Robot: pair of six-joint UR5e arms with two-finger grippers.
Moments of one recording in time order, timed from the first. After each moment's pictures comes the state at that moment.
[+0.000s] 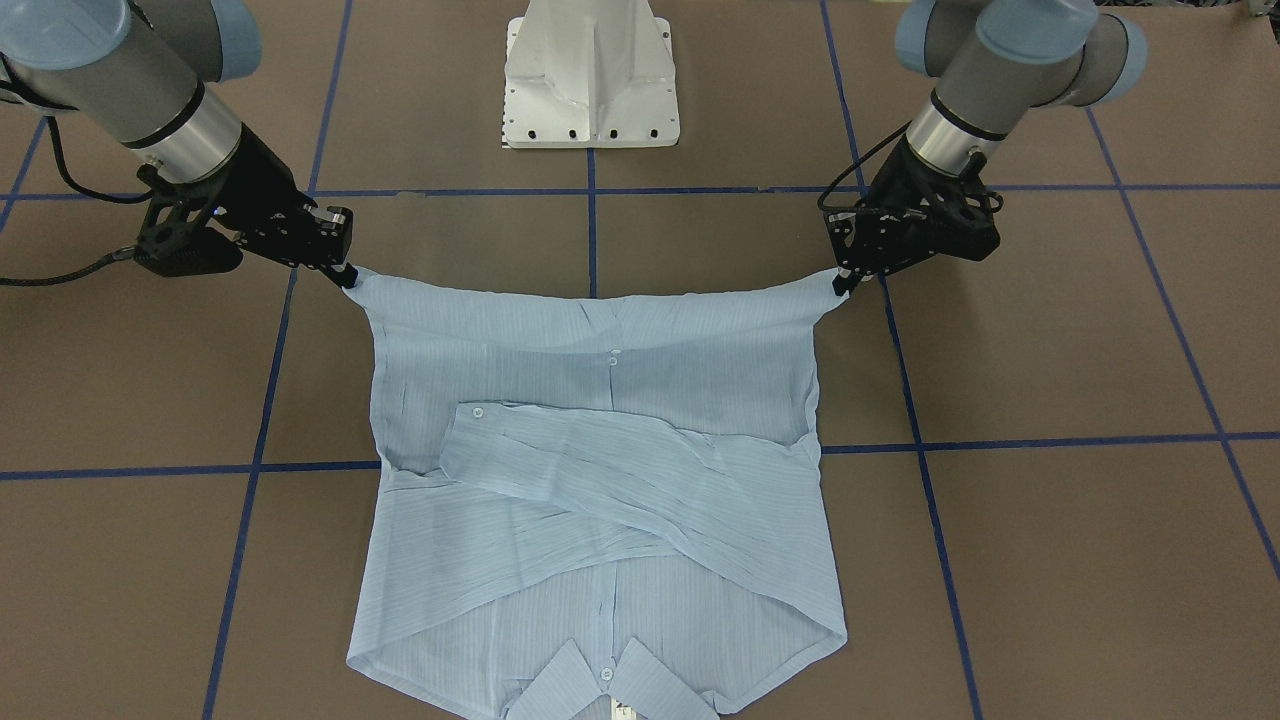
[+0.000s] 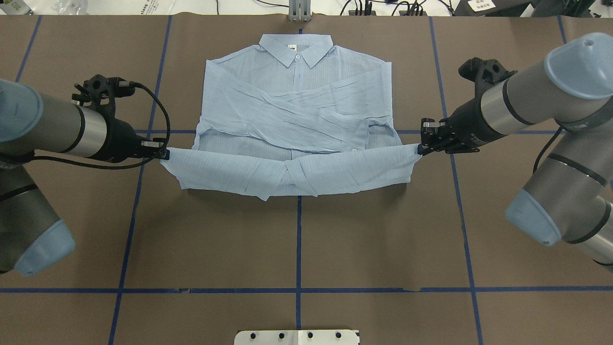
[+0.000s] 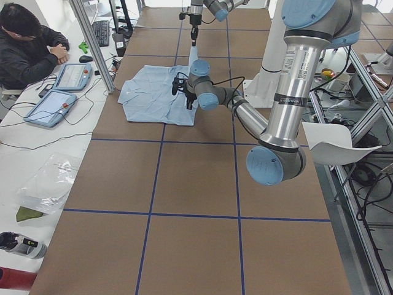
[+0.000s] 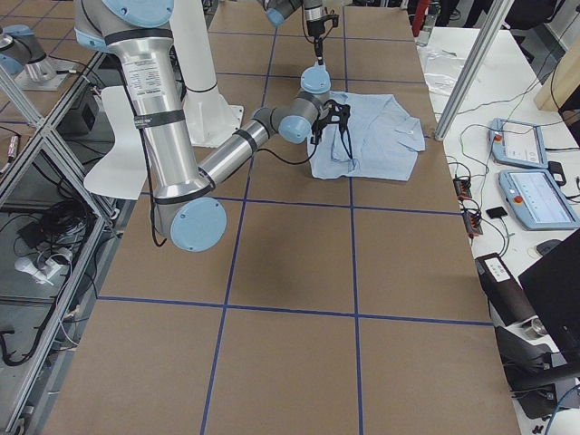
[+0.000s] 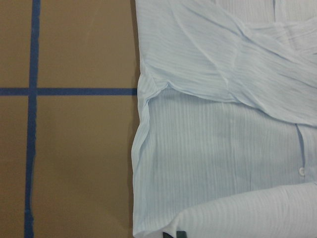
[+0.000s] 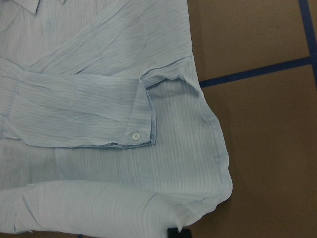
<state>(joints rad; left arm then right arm) -0.76 -1.81 -1.95 -2.01 -2.00 -1.12 0.85 -1.29 1.95 -1.25 2.20 1.31</state>
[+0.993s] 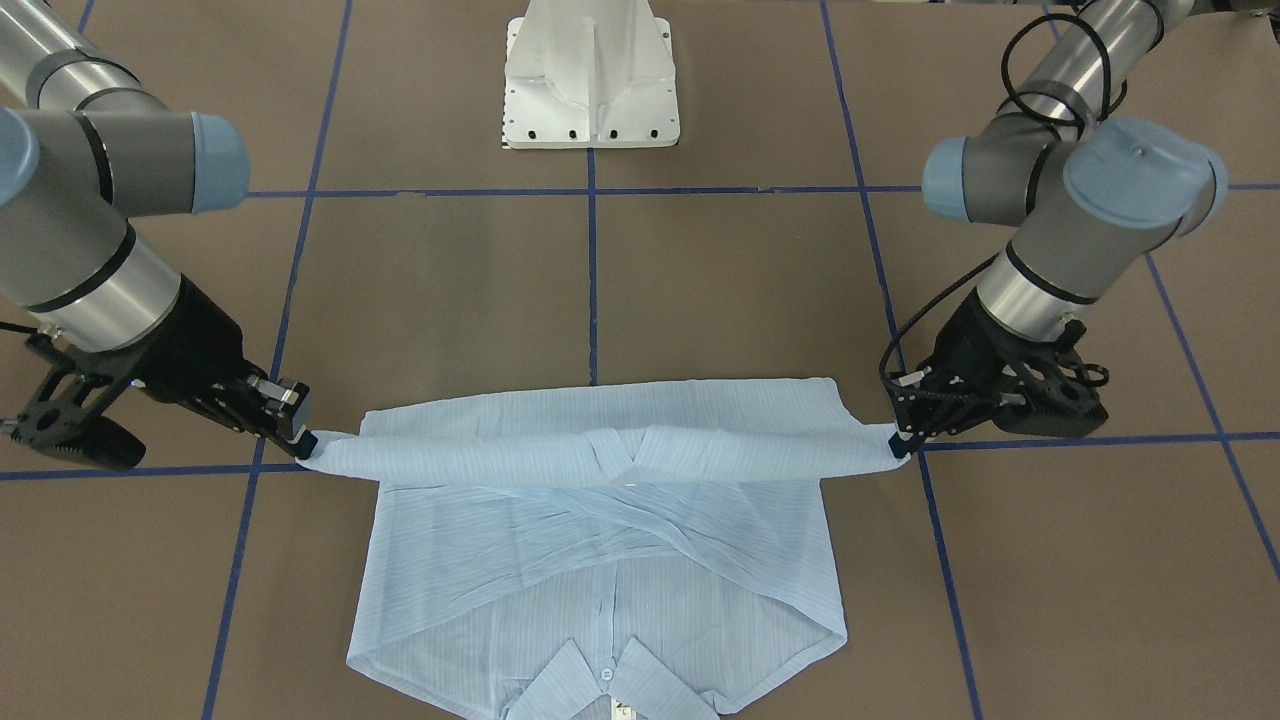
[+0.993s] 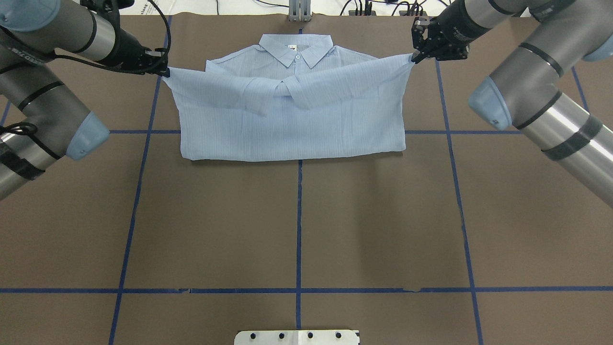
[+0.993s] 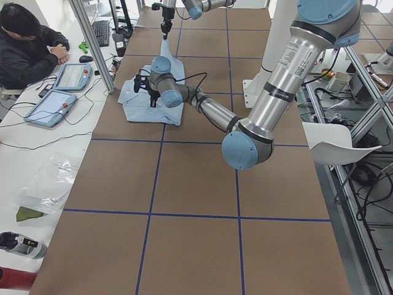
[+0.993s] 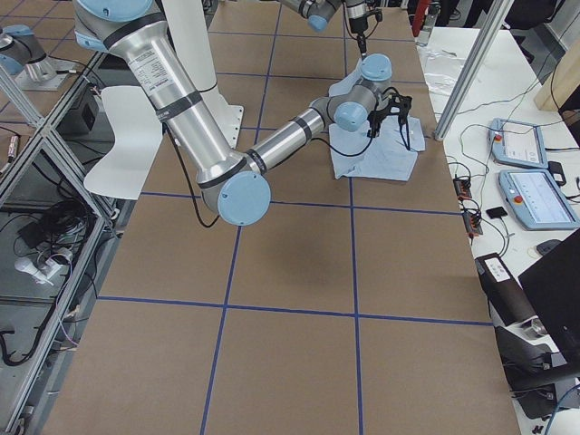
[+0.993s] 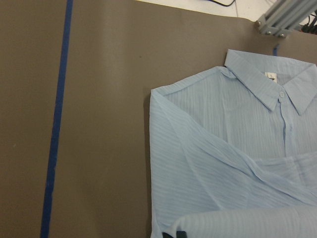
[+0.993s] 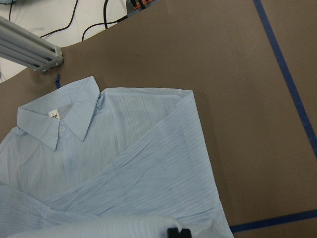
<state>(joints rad) -0.98 -2.10 -1.45 -2.18 -2.08 -1.06 1.03 -0.95 1.52 -1.24 2.22 1.29</state>
